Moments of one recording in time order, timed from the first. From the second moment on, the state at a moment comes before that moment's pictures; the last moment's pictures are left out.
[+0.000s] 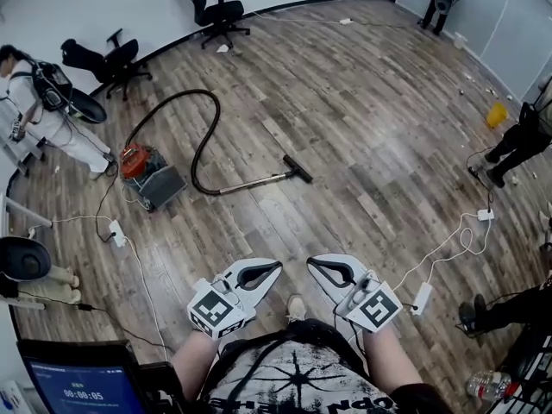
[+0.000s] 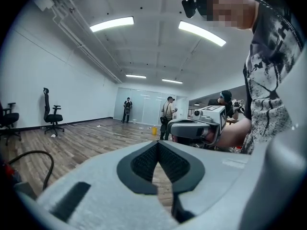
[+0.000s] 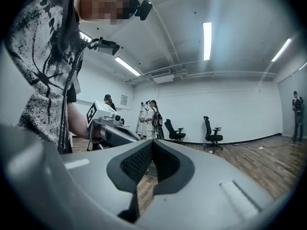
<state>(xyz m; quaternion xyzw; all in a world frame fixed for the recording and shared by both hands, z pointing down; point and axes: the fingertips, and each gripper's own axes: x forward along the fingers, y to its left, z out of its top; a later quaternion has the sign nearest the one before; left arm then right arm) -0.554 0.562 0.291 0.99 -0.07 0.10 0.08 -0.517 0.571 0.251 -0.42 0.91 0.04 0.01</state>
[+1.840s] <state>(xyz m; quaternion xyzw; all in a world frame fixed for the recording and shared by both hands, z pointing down) -0.615 0.200 0.287 0.99 -0.10 0.06 0.09 -0.574 0.211 0.249 -0.41 0.91 0.04 -0.03</state>
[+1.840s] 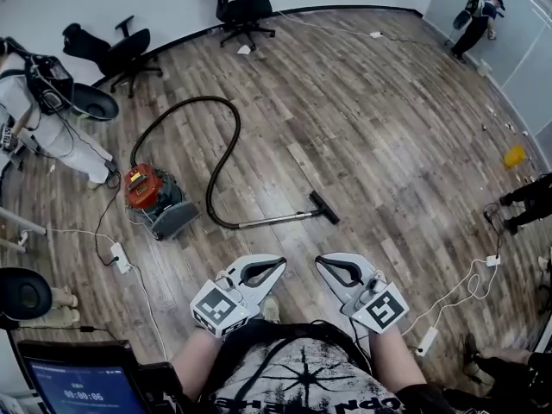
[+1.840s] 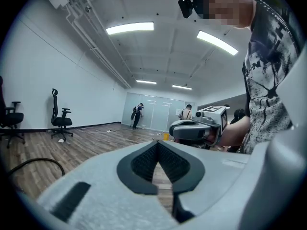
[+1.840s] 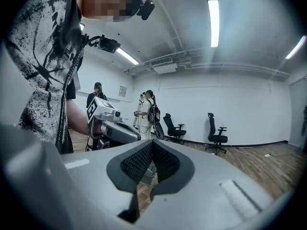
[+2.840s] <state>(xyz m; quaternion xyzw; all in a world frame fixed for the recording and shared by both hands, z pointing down) -0.564 0.073 0.312 0.98 -0.12 0.08 0.11 -0.523 0.076 0.272 -0.37 0.93 0.04 -0.04</state>
